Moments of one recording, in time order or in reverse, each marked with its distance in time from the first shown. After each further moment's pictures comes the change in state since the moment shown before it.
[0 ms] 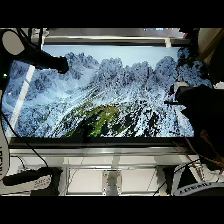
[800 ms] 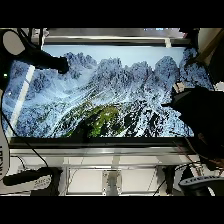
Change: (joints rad) left arm 0.000 -0.002 0.000 0.000 -0.006 0.000; right arm -0.077 -0.061 0.151 -0.221 0.123 0.101
